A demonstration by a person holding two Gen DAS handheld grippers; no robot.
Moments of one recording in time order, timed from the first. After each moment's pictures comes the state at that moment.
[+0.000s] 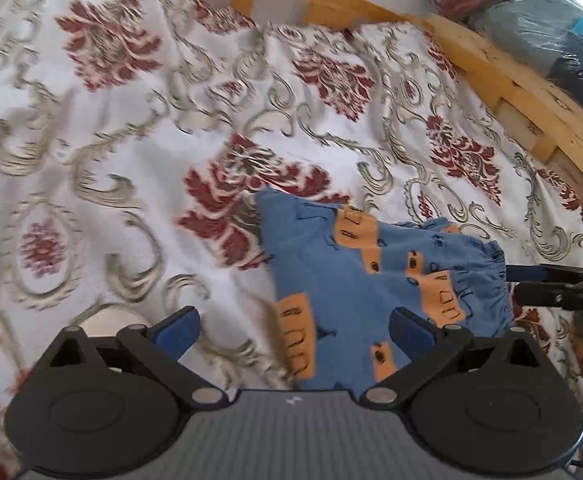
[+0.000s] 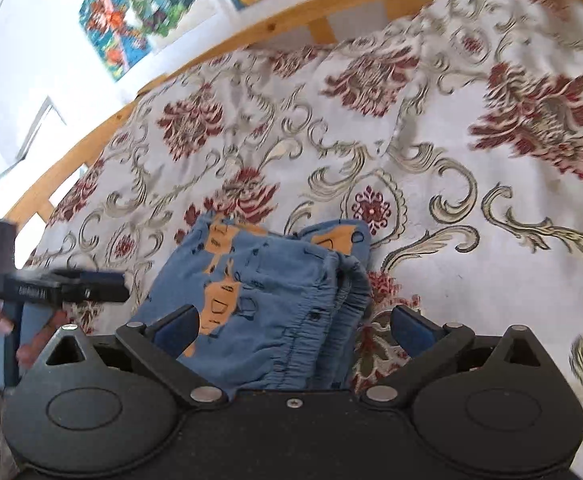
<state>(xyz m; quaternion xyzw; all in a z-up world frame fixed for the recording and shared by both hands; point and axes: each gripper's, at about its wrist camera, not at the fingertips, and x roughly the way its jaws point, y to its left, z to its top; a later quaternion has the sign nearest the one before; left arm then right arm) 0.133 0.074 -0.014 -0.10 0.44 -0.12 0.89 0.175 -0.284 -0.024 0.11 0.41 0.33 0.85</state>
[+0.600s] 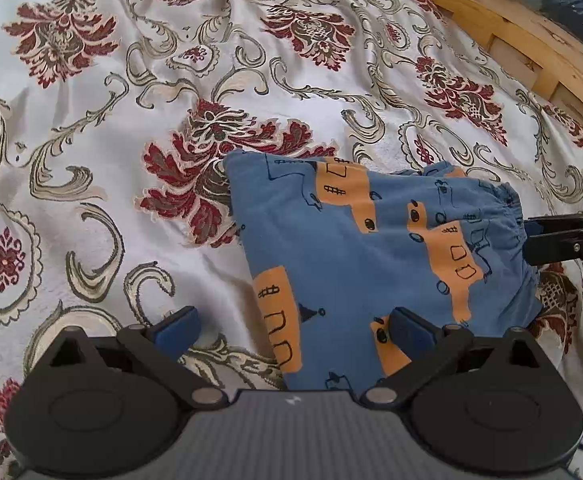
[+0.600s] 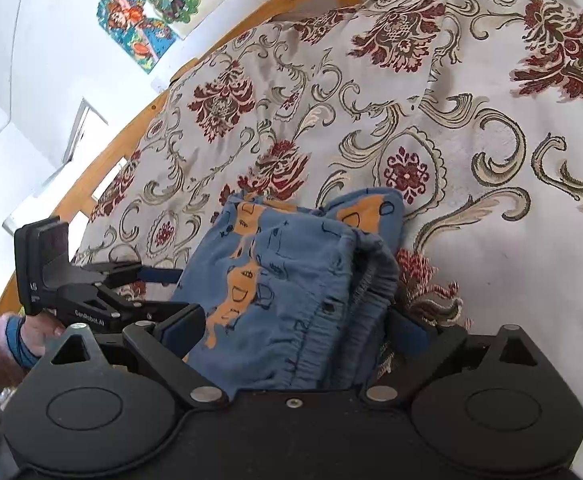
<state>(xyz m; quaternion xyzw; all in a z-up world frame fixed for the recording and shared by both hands) 0.142 0.046 -0.035 -0.03 0.47 -0.13 0.87 0.195 -0.285 -0.048 0.17 0.44 0.39 0.79</state>
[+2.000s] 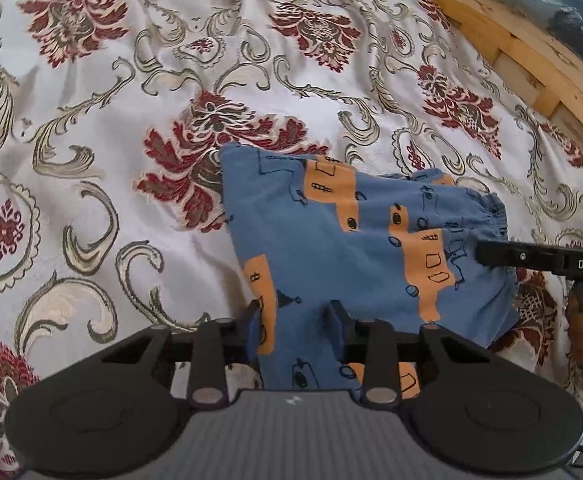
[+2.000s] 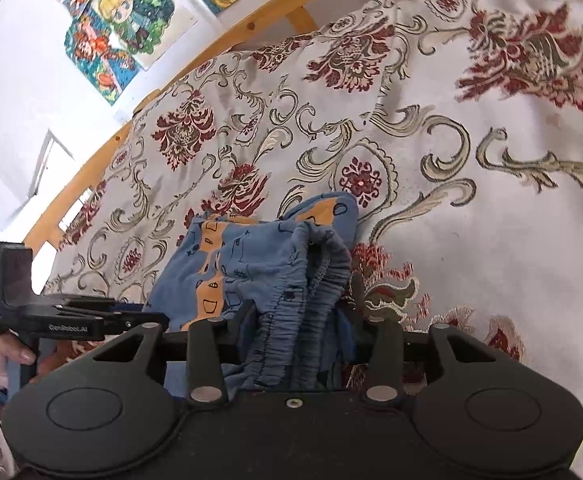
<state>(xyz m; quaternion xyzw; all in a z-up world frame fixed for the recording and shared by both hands) 0.133 0.047 -0.027 -0.07 0.48 -0.12 0.86 0.177 -0.296 -0.054 0.19 0.42 0.33 0.83</state>
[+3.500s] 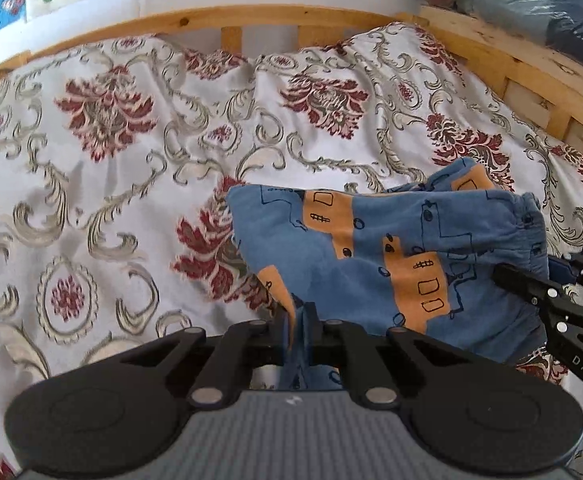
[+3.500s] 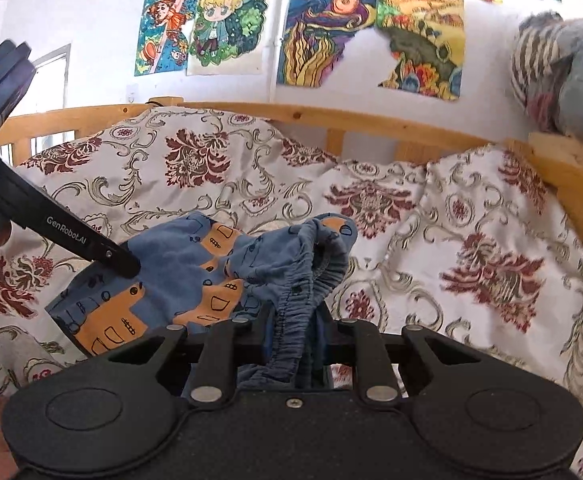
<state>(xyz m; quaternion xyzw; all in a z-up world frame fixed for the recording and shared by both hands) 0.115 0.008 0.025 0.01 0.40 -0.05 0.92 0.085 -0.221 -0.002 -0.09 0.19 0.24 0.95</state>
